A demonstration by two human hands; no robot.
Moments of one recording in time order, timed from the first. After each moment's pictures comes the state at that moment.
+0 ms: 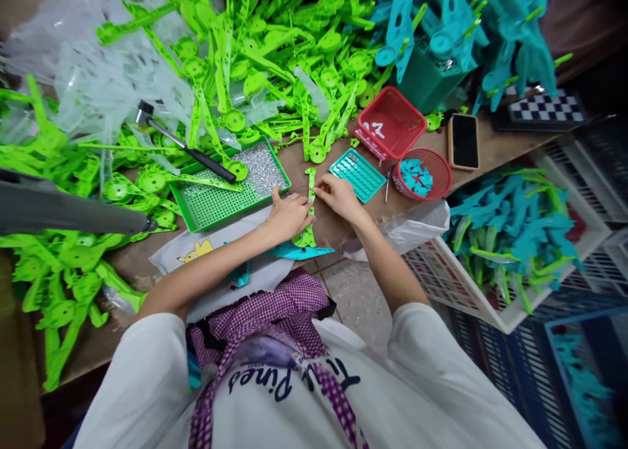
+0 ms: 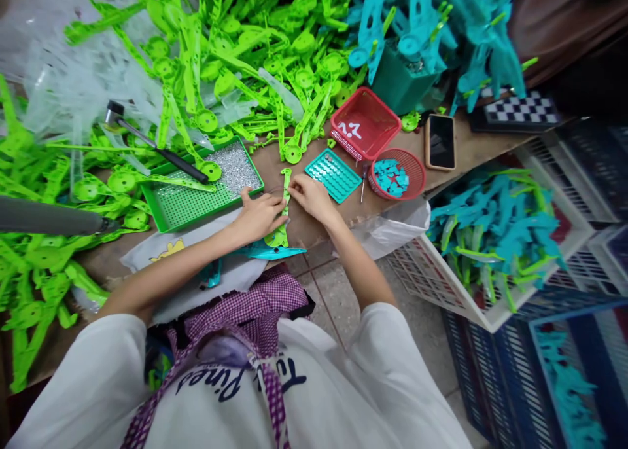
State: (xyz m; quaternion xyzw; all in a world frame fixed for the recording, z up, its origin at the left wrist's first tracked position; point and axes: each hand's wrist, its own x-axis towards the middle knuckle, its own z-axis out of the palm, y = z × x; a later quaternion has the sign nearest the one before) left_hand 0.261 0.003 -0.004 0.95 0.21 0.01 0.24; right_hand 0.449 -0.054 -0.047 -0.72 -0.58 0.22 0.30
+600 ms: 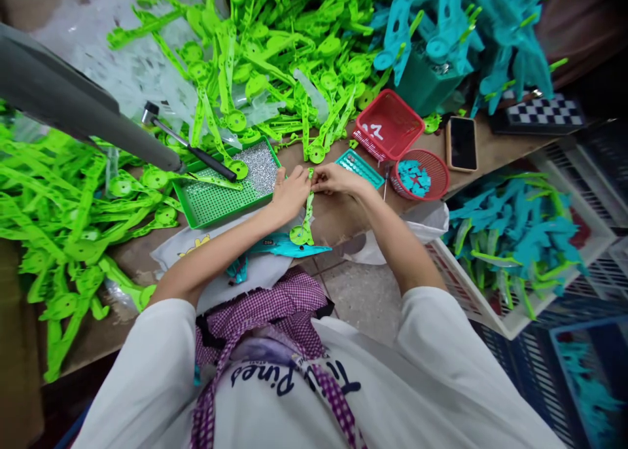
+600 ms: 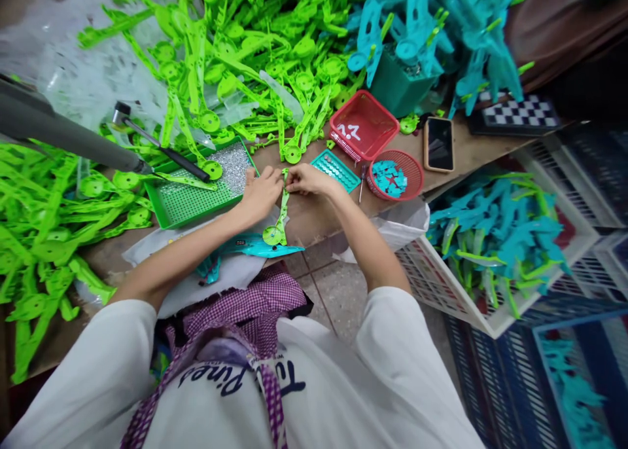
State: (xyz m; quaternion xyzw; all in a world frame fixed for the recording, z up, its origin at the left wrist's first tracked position) left_hand 0.290 0.021 0.013 0.97 0.24 -0.01 0.10; right_hand 0.482 -0.011 -0.025 -0.63 -0.56 0.49 0.22
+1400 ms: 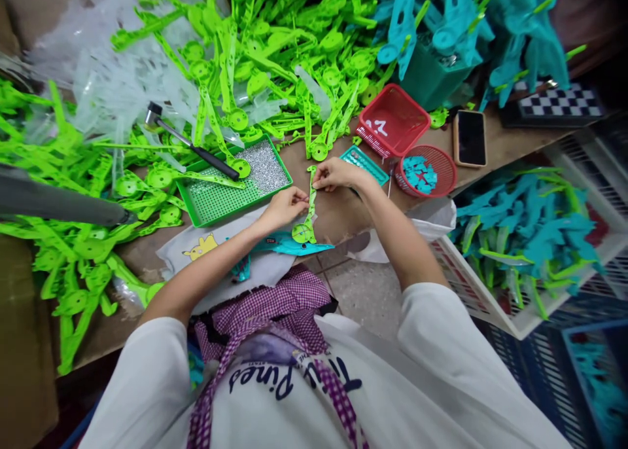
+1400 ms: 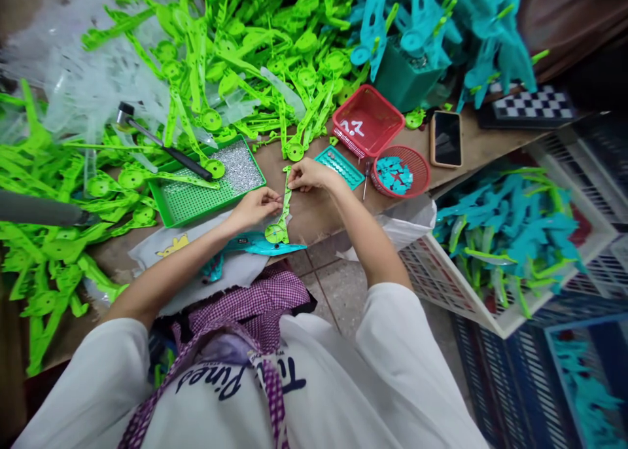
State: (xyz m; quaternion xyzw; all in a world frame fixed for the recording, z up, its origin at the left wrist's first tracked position) left_hand 0.265 0.011 0.003 0.68 0.40 0.06 0.61; right_hand 0.480 -0.003 -0.019 -0.68 -0.47 0.53 0.19
